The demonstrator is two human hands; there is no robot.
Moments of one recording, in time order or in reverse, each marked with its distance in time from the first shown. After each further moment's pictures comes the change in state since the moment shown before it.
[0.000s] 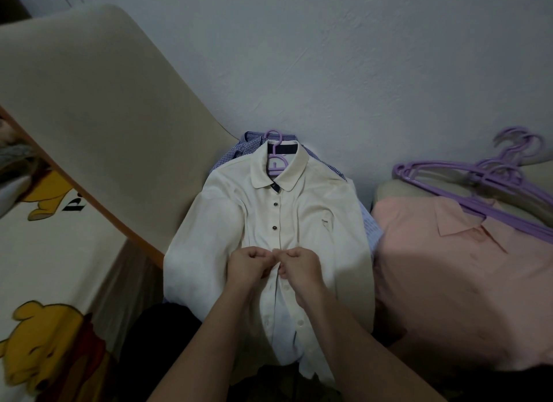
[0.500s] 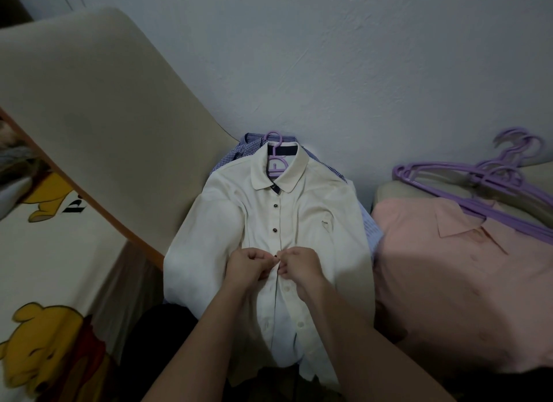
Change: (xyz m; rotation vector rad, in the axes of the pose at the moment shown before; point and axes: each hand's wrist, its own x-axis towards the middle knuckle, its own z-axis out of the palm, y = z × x) left_hand 0.006 0.000 -0.006 -0.014 -0.070 -0.018; right_hand 0.009 -0.010 0.001 0.063 -0.054 0.122
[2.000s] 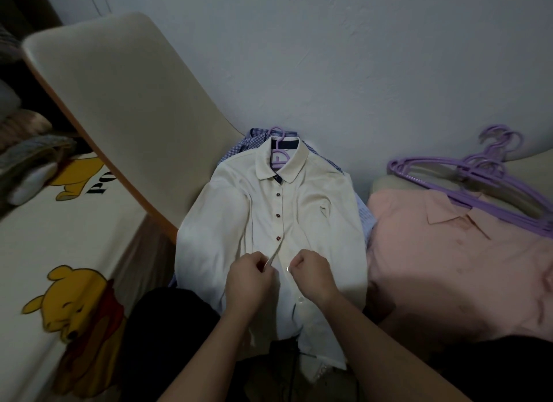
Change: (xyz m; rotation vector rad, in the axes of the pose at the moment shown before) left_hand -0.084 -0.020 -0.001 0.647 0.249 0.305; right_hand -0.055 0.031 -0.037 -0.798 0.054 -0.357
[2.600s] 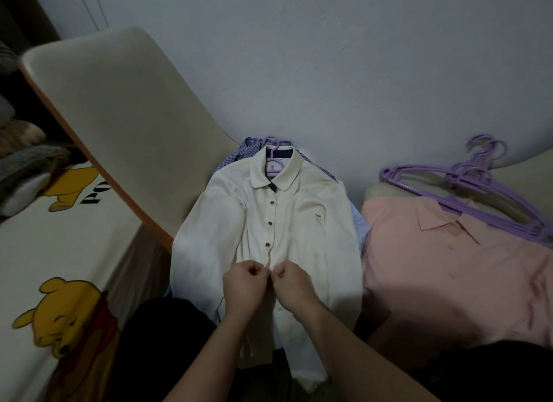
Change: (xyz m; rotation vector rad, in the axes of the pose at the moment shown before) left_hand 0.003 0.007 -0.001 -0.182 -0.003 -0.132; right_hand -0.020 -0.026 0.010 0.148 -0.070 0.015
